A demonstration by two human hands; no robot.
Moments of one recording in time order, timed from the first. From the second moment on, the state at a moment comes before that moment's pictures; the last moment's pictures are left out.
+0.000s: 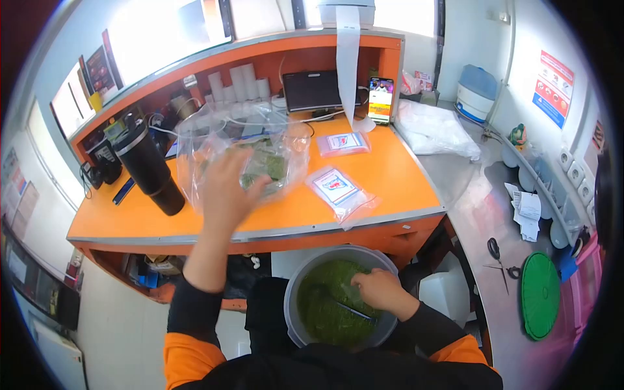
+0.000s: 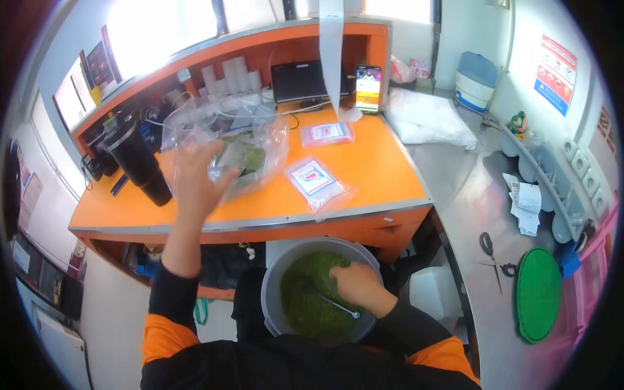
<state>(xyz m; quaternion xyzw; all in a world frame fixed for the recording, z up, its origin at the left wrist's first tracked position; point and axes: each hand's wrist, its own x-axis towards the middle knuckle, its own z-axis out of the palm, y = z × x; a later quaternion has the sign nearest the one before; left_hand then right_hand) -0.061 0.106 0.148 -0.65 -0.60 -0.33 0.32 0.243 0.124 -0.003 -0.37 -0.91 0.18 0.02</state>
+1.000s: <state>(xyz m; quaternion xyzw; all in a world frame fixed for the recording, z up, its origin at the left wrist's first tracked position) 0.080 0.022 -0.039 -0.35 -0.47 -0.55 -0.59 0.230 0.068 -0.030 -0.18 -0.18 0.89 0.38</state>
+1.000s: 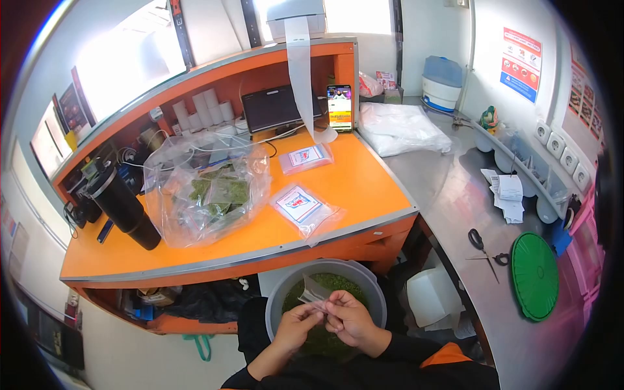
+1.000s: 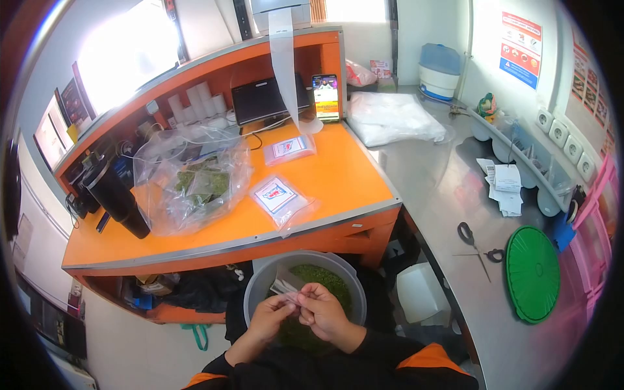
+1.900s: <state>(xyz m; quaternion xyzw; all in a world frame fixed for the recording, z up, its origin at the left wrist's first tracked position) 0.063 0.007 -0.001 -0.68 -0.64 -0.33 -0.15 0.243 0.064 0.001 -0.33 -0.84 0.34 0.28</state>
